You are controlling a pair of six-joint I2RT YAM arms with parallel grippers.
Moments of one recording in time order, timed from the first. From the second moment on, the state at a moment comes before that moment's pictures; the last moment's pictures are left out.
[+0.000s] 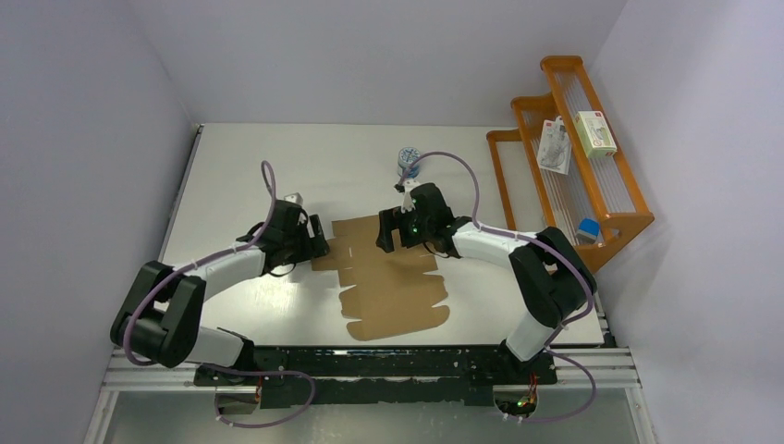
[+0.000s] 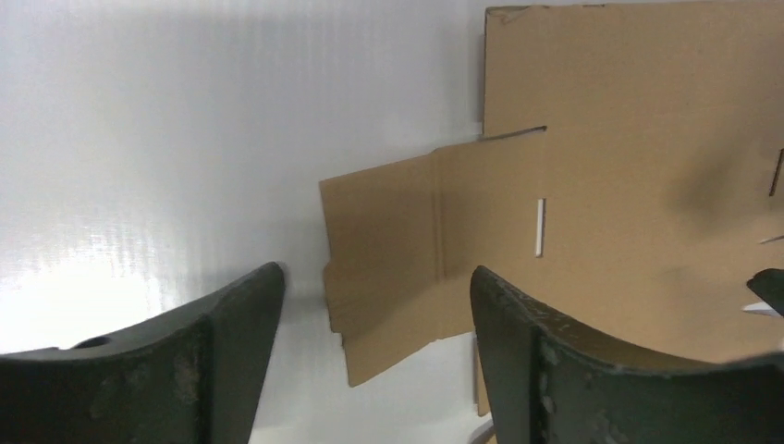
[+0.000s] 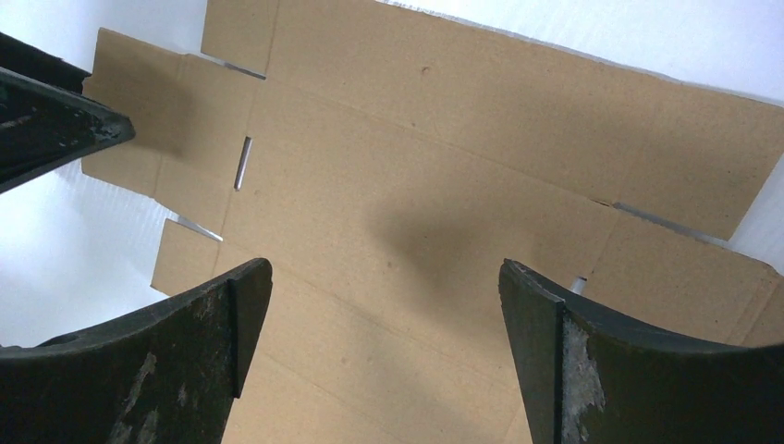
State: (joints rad) left arm -0.38 1.38 0.60 -0.08 -0.02 -0.59; right arm 0.61 1.67 0.88 0.06 -0.20 0.26
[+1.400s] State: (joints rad) left arm -0.48 1.25 0.70 -0.16 0.02 -0.44; right arm 0.42 1.99 1.46 -0.22 -0.67 -0.15
